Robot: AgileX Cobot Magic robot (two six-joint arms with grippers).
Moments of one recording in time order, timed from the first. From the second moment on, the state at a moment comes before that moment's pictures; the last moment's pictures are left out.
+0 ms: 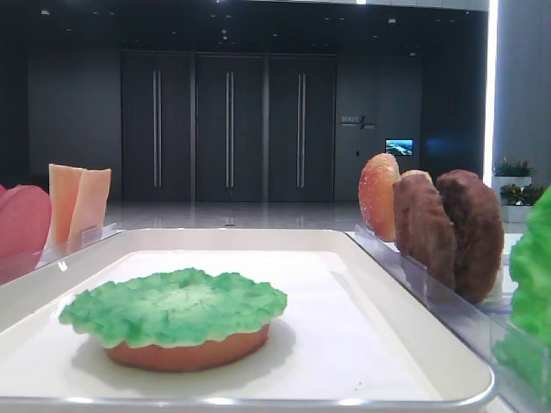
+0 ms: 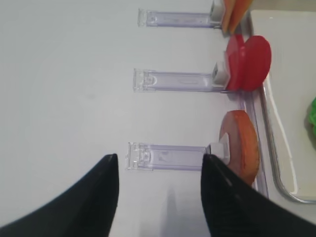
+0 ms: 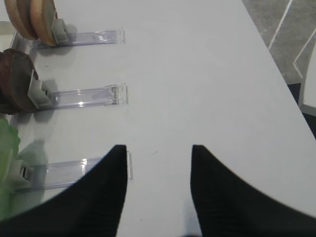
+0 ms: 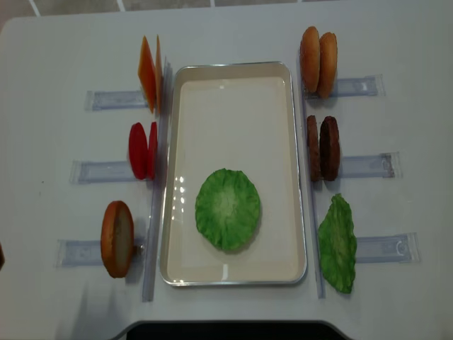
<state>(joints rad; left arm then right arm) -0.05 0.29 -0.61 0.11 1.11 -0.13 -0.04 0.03 -0.51 0.00 1.13 0.00</state>
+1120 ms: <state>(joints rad) -0.05 1.48 -1.05 0.13 0.94 -0.17 -0.04 0.03 -0.51 0.00 1.13 0.00</state>
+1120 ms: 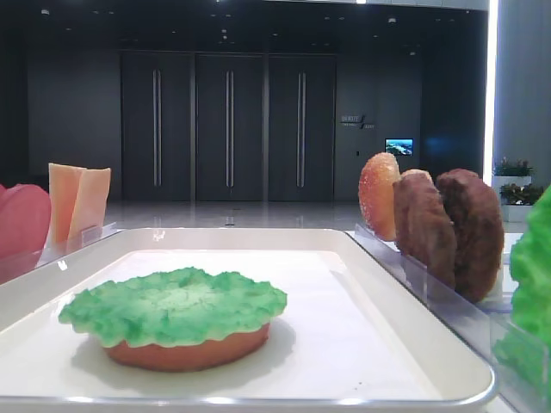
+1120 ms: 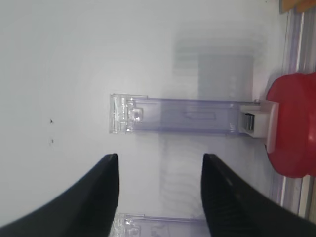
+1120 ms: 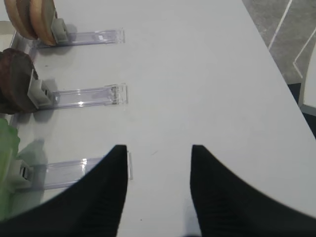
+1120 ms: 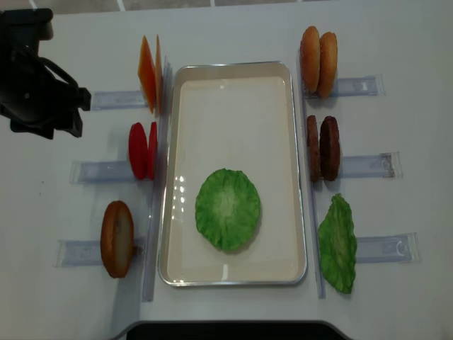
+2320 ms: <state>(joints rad) -0.45 1.62 -1.15 0.16 0.90 -0.40 -0.04 0.03 -0.51 0.00 1.13 0.00</state>
